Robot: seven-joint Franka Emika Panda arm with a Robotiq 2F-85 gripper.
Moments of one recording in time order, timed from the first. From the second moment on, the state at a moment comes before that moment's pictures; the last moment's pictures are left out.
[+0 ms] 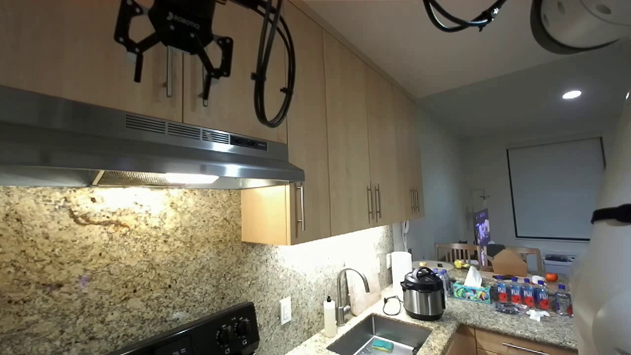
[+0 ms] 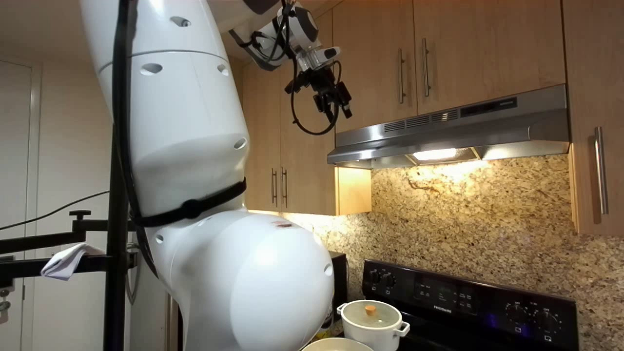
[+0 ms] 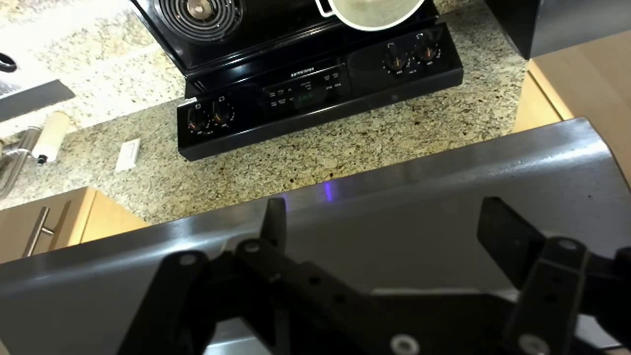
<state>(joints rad) 0.11 -0.30 0.52 -1.60 -0.21 1.83 0.84</state>
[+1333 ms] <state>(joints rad) 0.08 -0.29 0.26 -1.64 -0.32 1.88 0.75</state>
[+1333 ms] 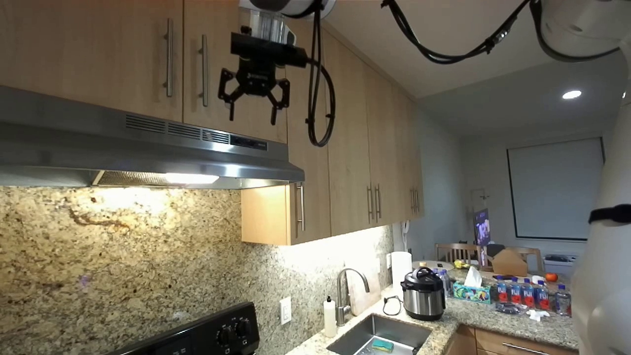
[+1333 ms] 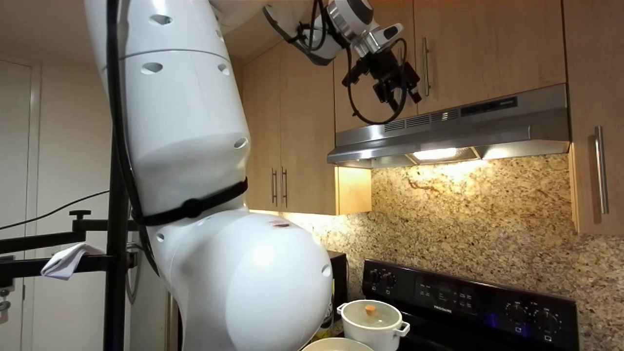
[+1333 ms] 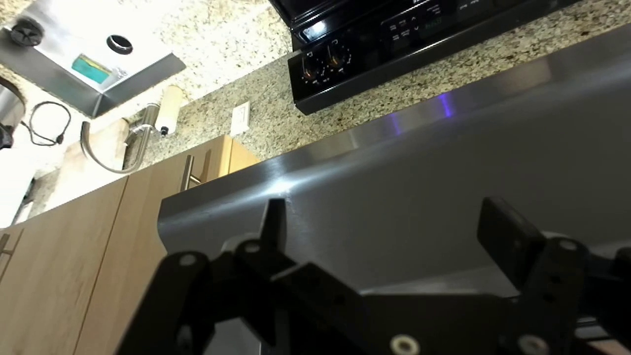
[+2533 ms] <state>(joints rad) 0.08 -0.27 0.23 -1.63 -0.26 1.92 0.75</state>
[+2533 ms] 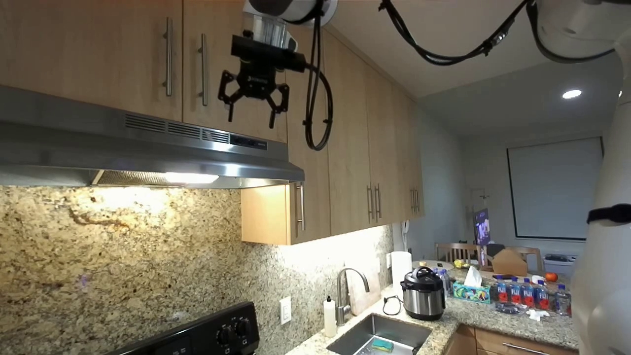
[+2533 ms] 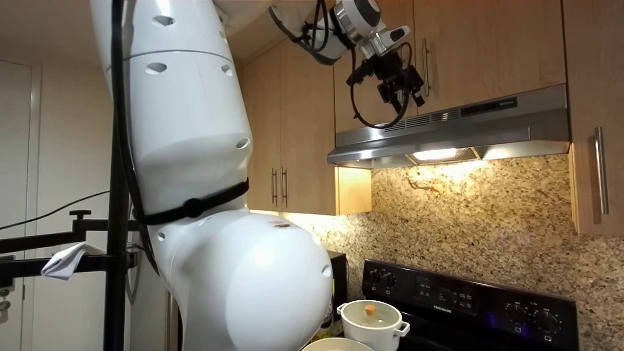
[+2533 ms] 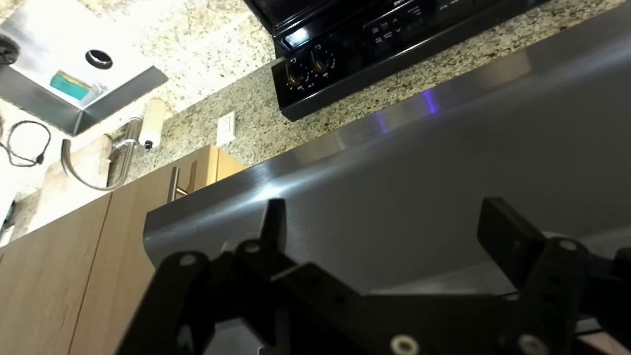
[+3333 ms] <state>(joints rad) 0.05 -0.16 0.07 -1.58 -0.18 2.08 0.53</state>
